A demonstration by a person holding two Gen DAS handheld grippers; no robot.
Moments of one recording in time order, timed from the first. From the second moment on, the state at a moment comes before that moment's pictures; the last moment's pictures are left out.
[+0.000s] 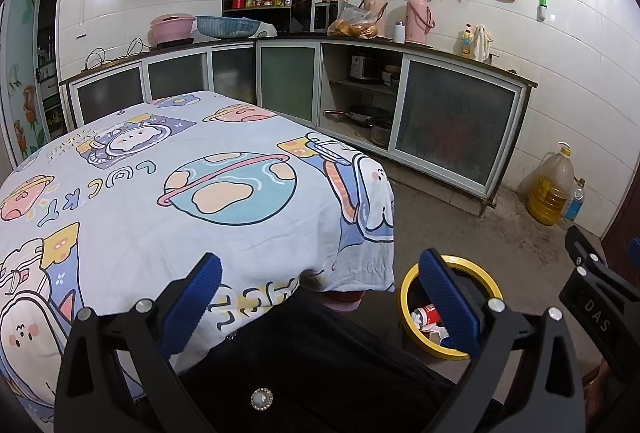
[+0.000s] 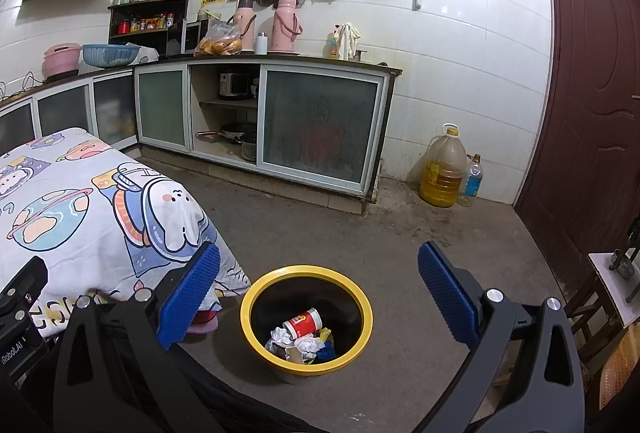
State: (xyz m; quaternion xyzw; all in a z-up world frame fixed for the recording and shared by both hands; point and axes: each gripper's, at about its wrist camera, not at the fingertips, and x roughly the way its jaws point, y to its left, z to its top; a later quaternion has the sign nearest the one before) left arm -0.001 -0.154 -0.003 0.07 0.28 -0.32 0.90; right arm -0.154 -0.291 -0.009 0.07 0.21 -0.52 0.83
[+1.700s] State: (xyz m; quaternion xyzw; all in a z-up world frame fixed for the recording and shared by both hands) left arm -0.002 -0.152 -0.004 0.07 0.27 -0.32 0.90; right arm -0.154 -0.294 -0.009 0.07 0.21 -0.52 0.83
